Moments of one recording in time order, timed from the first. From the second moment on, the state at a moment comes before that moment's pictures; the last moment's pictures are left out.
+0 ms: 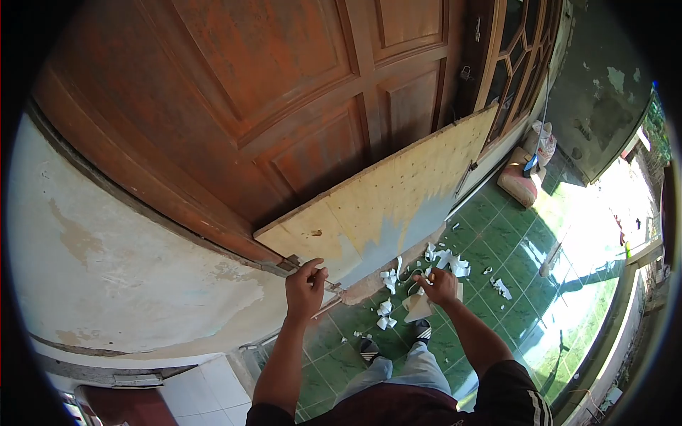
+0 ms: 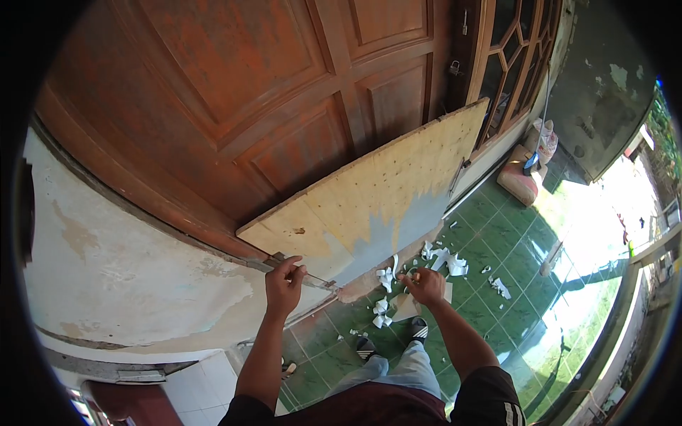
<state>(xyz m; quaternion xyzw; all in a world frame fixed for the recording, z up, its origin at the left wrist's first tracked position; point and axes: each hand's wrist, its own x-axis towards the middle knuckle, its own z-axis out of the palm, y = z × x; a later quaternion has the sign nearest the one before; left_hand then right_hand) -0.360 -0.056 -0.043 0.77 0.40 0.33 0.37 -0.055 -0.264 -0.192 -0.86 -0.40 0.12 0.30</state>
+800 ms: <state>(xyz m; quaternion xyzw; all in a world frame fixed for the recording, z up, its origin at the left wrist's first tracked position) -0.165 -0.137 -0.064 0.86 0.38 0.11 0.31 0.201 -0.358 -0.437 -0.92 -0.34 0.09 0.18</state>
